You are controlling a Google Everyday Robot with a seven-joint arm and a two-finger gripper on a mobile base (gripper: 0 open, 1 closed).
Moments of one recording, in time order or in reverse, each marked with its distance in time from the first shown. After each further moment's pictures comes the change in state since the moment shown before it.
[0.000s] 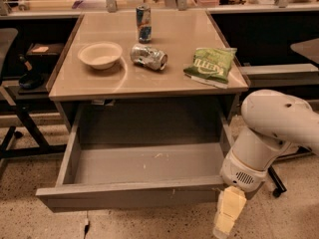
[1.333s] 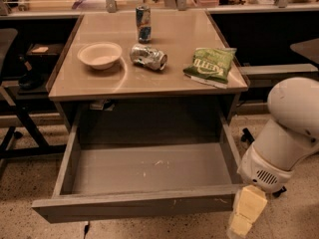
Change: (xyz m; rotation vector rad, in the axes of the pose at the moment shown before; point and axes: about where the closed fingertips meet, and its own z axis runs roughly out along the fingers) arm 0.017 0.024 -0.040 0.053 -0.017 0.070
